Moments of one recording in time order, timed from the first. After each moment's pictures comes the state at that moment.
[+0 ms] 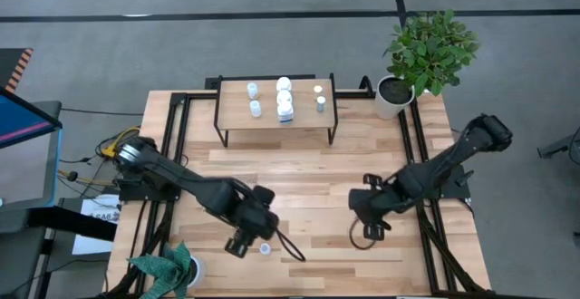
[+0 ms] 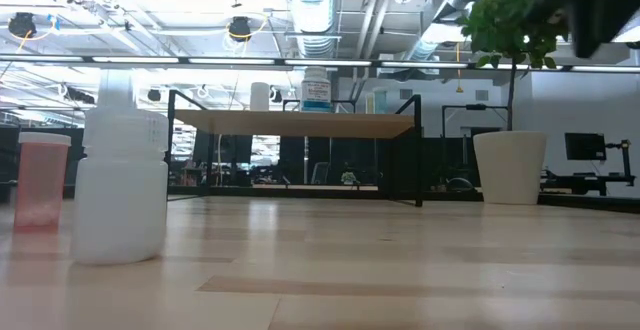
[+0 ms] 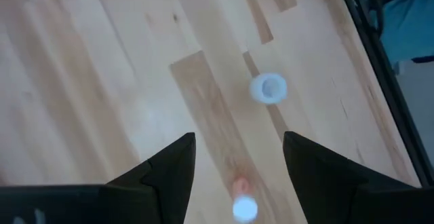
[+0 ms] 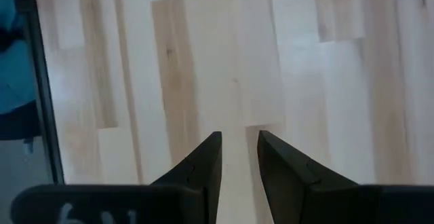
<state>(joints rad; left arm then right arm) -0.45 1.78 1.70 -1.18 -0.02 -0.02 0.51 1.37 1.12 -0.96 0.07 0.64</state>
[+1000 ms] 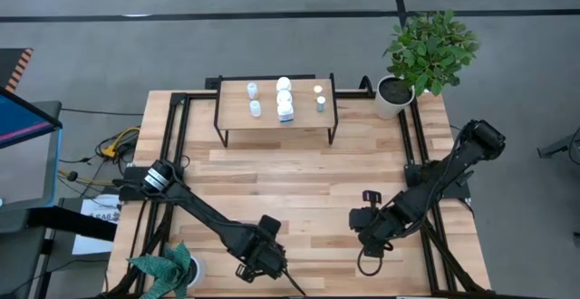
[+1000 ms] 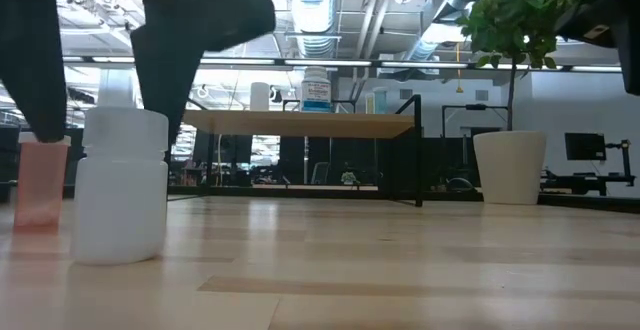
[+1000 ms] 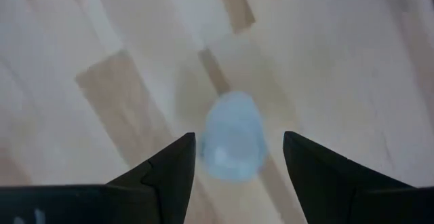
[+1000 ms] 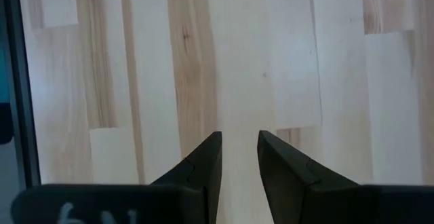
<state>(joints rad) -0.59 2.07 1.64 -0.99 -0.10 -0.12 0.68 1.48 1.05 -0.83 0.19 0.76</state>
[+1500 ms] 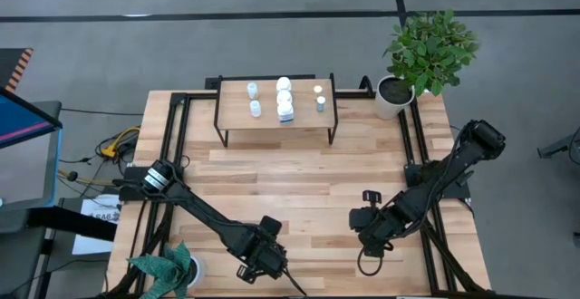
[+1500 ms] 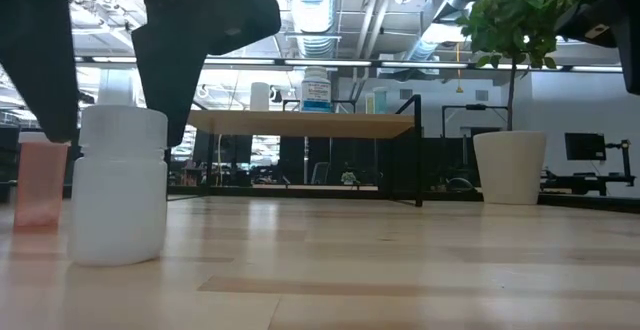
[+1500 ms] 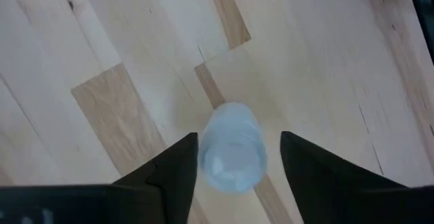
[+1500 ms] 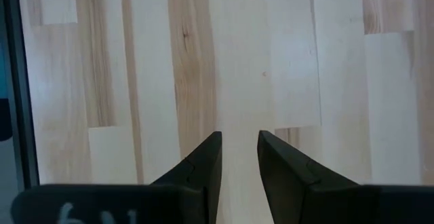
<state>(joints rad) -0.59 2.07 1.63 -0.95 -0.08 -0.13 0.68 1.48 1.05 -0.83 0.19 0.75</state>
